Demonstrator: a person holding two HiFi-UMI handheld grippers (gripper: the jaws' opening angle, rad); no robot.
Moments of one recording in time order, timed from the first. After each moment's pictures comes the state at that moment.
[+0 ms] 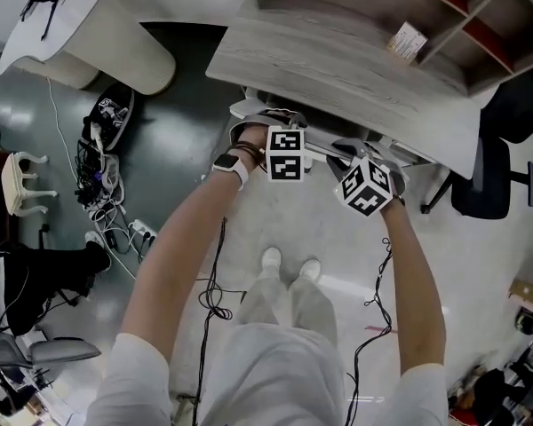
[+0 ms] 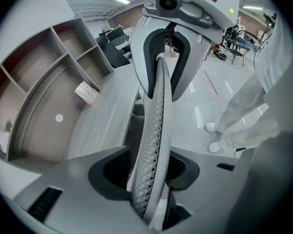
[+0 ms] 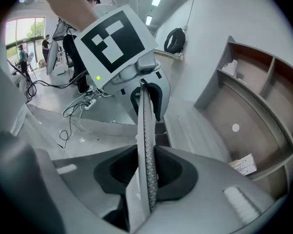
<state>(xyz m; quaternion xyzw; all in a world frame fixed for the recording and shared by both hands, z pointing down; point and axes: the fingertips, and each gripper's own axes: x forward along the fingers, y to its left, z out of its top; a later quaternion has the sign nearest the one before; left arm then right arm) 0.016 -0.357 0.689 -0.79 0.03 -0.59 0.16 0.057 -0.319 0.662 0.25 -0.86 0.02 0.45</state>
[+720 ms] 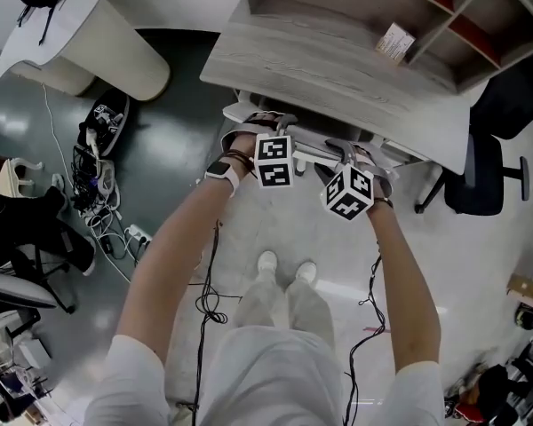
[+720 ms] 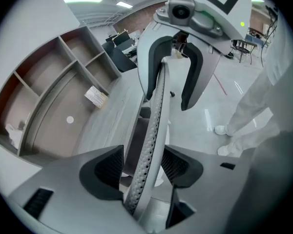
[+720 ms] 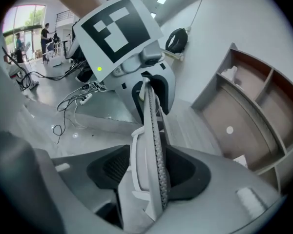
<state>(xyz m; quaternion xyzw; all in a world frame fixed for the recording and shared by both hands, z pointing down) 0.014 -0.352 0.682 -0.80 0.08 -0.56 0.19 0.053 -0.305 0.671 0.27 -0.84 -0.02 0.47</state>
